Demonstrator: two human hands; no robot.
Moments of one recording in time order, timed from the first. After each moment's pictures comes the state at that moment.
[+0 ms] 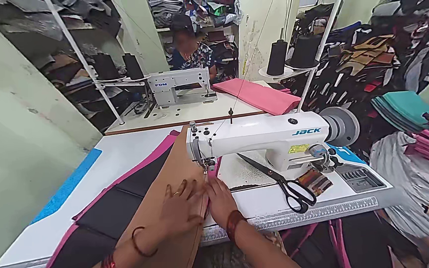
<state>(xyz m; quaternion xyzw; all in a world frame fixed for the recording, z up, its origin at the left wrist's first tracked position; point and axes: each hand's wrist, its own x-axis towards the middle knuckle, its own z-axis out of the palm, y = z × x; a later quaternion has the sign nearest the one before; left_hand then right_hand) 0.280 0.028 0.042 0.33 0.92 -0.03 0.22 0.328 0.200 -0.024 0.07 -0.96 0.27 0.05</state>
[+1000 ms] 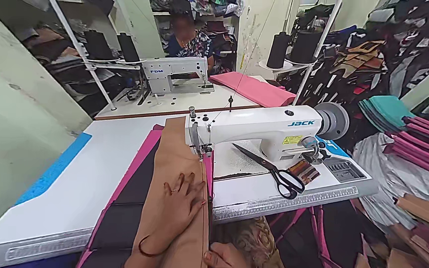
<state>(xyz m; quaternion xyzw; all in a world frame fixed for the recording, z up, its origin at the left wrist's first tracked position) 0.319 0.026 -0.035 0.34 0.92 0.17 -0.09 0.482 0.194 -0.038 0.06 -0.80 0.58 -0.11</state>
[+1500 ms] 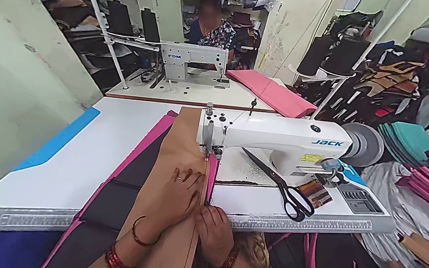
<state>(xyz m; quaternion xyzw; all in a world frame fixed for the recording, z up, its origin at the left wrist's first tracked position) 0.294 0.025 -0.035 0.41 0.89 0.15 -0.13 0.399 0.180 -0.083 0.19 -0.88 0.07 0.42</state>
